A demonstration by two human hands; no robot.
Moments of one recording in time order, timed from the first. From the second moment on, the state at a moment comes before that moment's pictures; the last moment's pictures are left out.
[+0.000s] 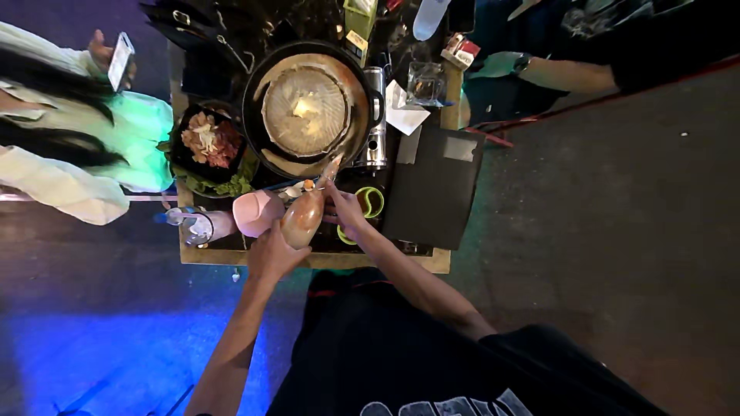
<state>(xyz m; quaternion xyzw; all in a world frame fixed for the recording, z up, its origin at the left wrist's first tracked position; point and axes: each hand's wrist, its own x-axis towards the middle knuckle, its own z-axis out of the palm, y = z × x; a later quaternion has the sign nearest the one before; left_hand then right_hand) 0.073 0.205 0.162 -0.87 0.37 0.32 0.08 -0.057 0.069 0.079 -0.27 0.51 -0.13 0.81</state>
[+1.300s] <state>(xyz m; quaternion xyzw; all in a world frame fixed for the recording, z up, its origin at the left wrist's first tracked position) 0.086 0.206 0.170 -0.87 0.40 0.27 0.10 -0.048 0.072 0.079 -0.22 0.49 -0.14 0.83</state>
